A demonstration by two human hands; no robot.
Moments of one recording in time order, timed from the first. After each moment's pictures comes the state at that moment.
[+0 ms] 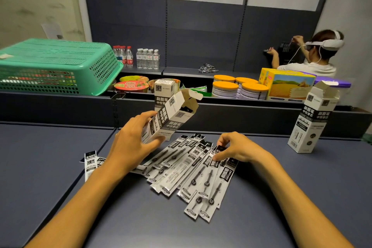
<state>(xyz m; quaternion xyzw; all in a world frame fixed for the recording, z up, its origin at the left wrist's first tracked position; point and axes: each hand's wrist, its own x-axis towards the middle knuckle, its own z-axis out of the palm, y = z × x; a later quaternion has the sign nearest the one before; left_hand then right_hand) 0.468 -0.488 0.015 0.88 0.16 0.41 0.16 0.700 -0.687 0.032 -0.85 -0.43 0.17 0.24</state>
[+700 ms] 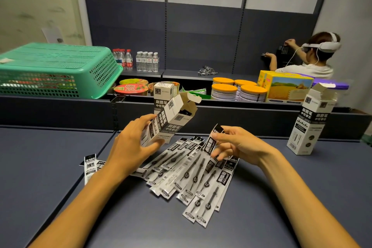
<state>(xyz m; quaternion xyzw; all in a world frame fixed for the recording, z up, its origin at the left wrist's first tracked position) 0.467 -0.489 0.016 0.88 0.15 0.42 0.17 0.680 -0.700 0.058 -0.61 -0.39 0.41 0.55</state>
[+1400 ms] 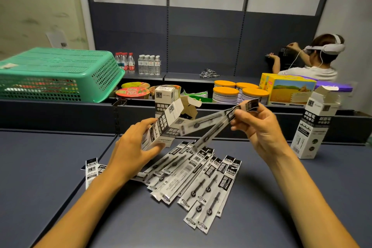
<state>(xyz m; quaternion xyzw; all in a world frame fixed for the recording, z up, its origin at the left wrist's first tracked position) 0.468 -0.485 0.014 0.88 0.15 0.42 0.16 0.666 -0.716 0.092 -0.46 -0.39 0.18 0.78</state>
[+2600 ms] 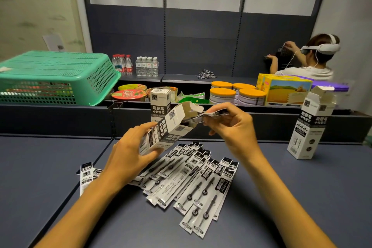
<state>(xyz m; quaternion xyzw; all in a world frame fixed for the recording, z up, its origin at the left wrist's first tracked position) 0.471 -0.486 0.012 0.89 0.15 0.41 0.16 0.644 -0.684 0.079 -0.52 -0.53 0.00 0.67</state>
